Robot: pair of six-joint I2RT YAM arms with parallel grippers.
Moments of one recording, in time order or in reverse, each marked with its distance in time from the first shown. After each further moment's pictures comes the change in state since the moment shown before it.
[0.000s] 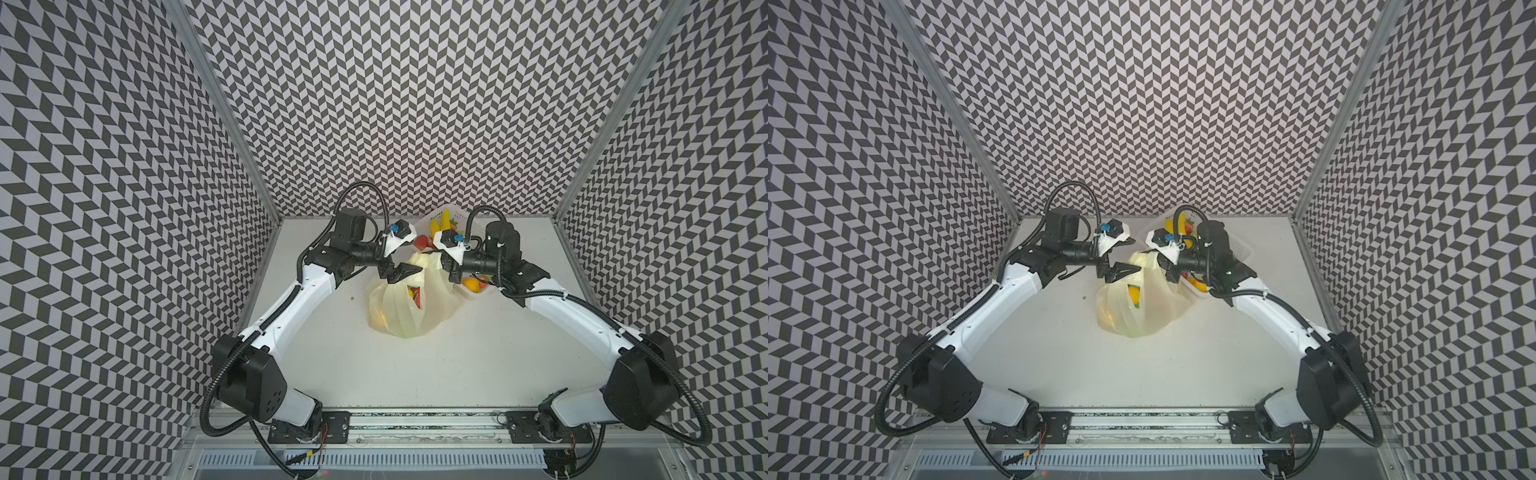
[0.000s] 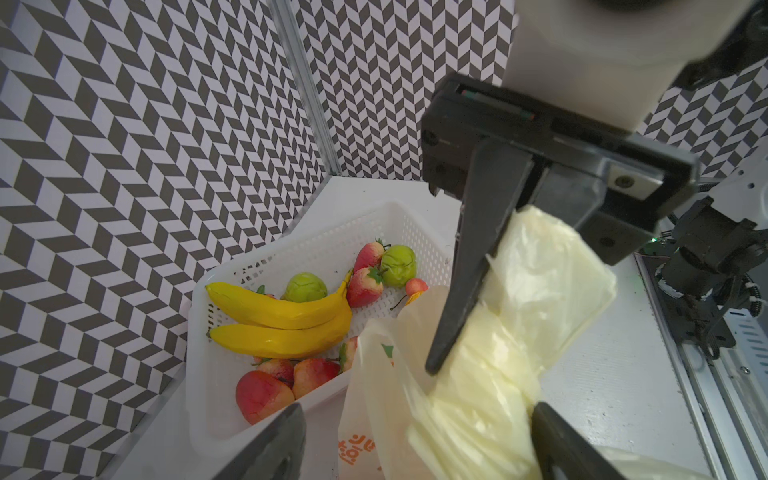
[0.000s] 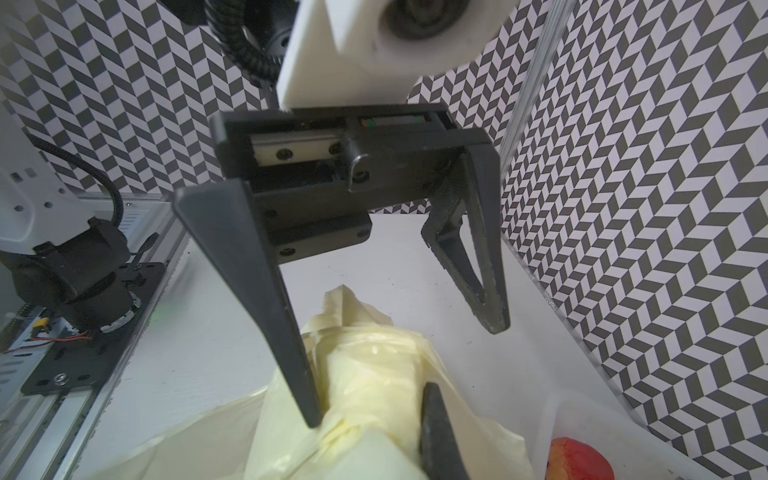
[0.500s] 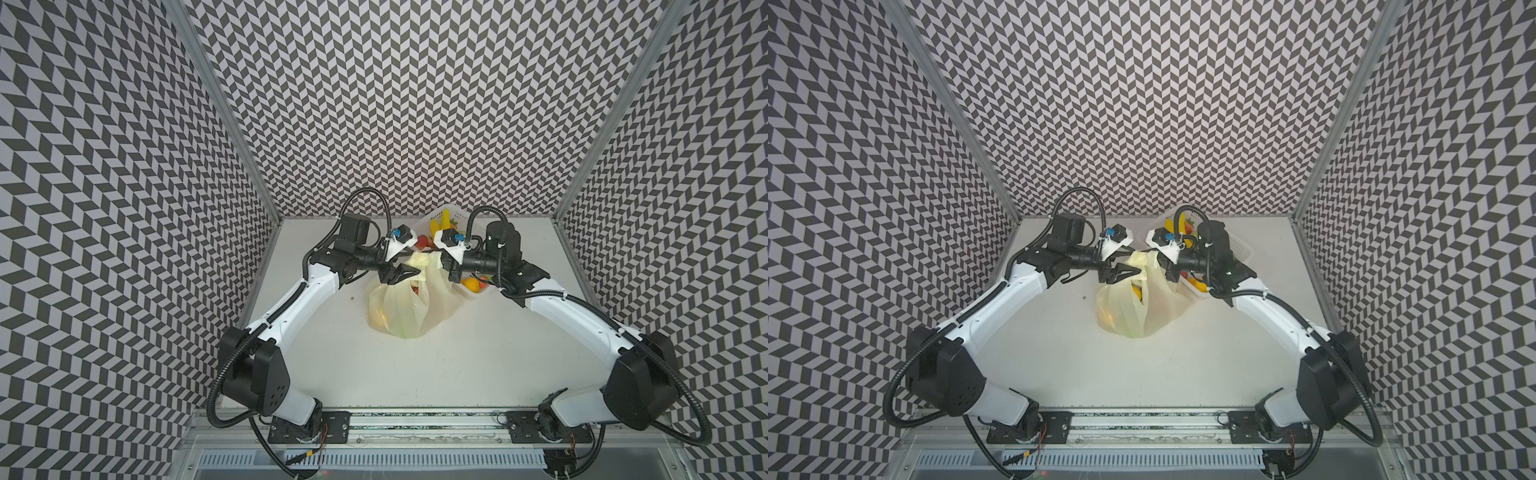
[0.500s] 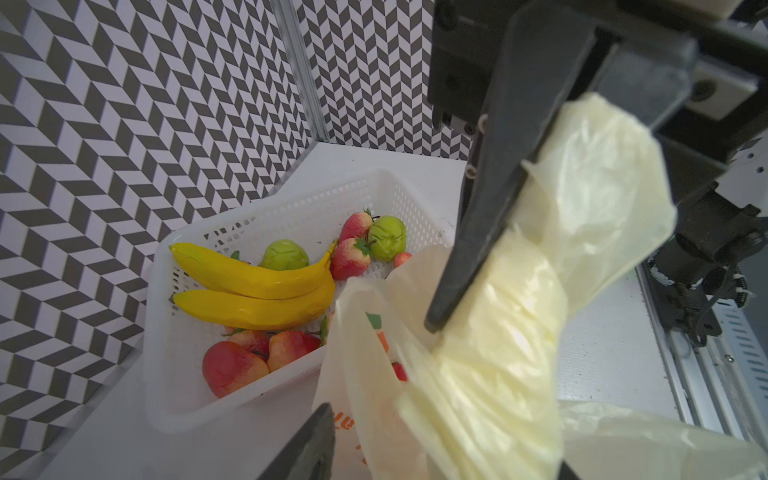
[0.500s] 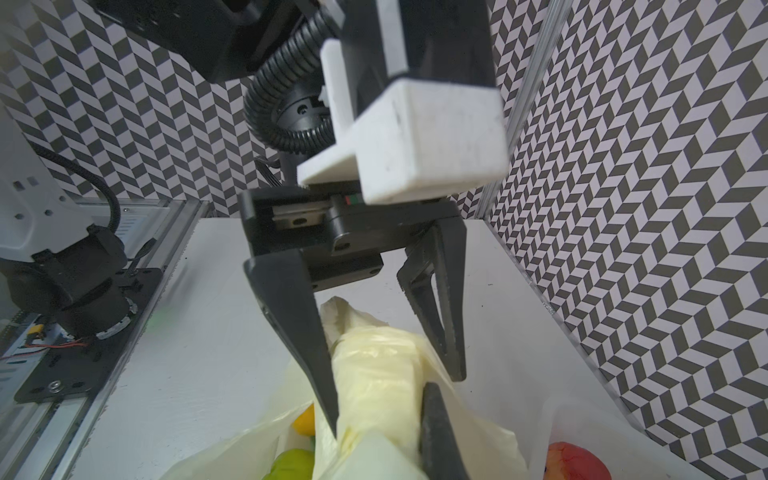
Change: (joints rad) left arm -0.002 0.040 -0.029 -0.019 0.004 0.003; right arm 0.000 0.000 -0.005 0.026 0.000 0.015
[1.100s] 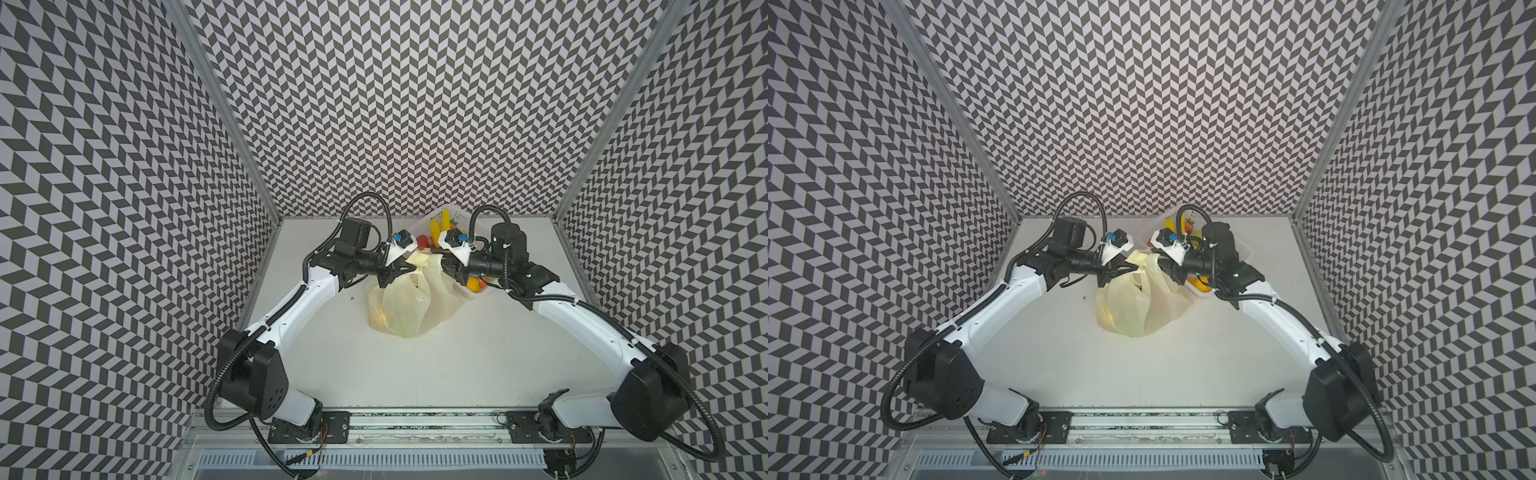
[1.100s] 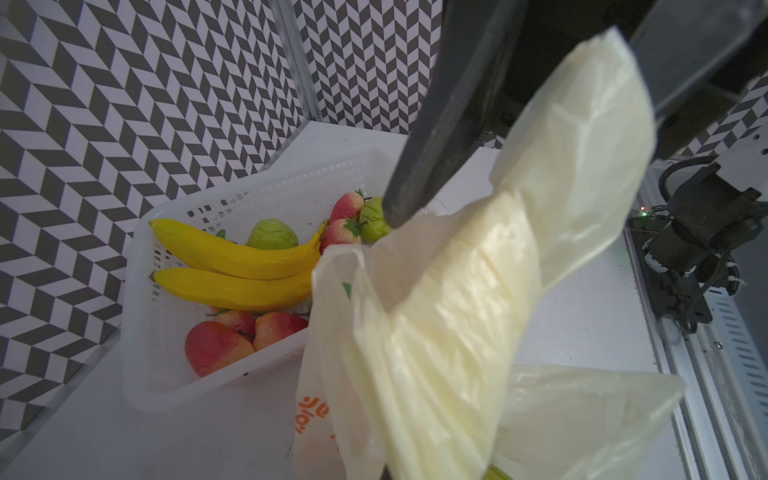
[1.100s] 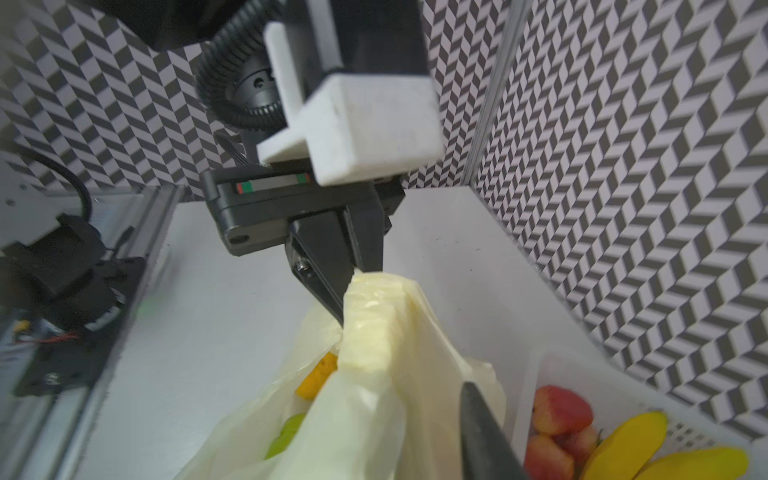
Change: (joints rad) left arm -0.006 -0.032 -0.036 -0.031 -0.034 0.003; right arm -0.037 -0.073 -0.004 -0.183 0.082 -0.011
